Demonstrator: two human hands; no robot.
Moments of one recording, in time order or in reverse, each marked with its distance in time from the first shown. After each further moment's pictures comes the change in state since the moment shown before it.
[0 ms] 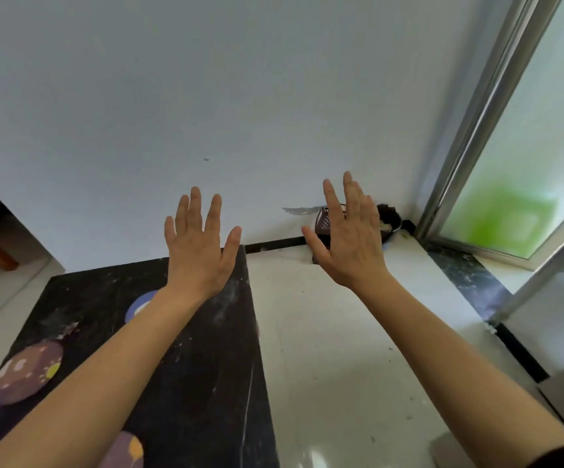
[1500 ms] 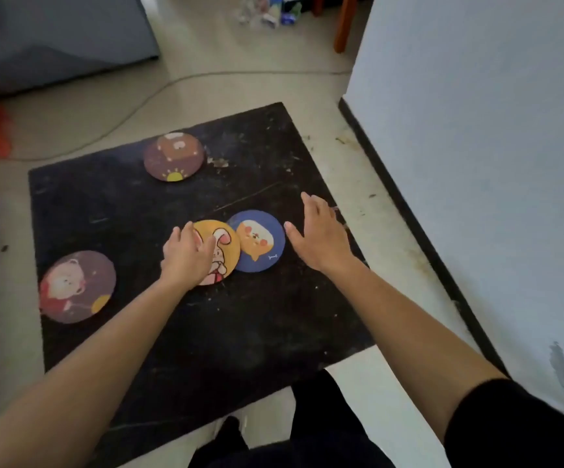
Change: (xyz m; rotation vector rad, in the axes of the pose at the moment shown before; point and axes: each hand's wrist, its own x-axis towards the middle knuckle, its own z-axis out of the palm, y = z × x) left_hand 0.010 -0.227 0.223 -0.214 0.041 -1.898; right_hand 0.206 -0.262 0.482 0.456 -1.119 -1.025
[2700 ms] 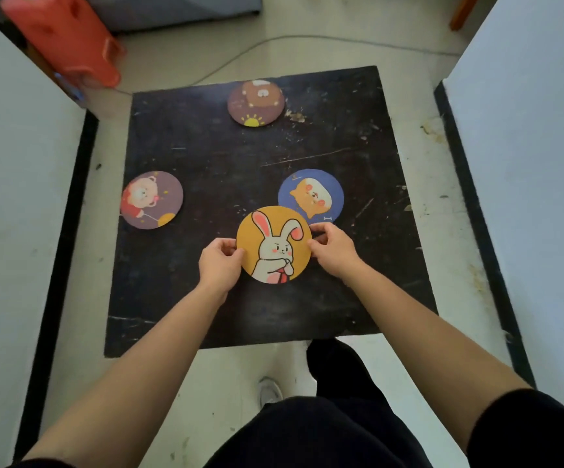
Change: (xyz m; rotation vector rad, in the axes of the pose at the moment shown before) left_hand -0.099 -0.078 0.052 -0.593 0.219 -0.406; right_hand -0.060 -0.014 0.074 0.489 -0.434 0.127
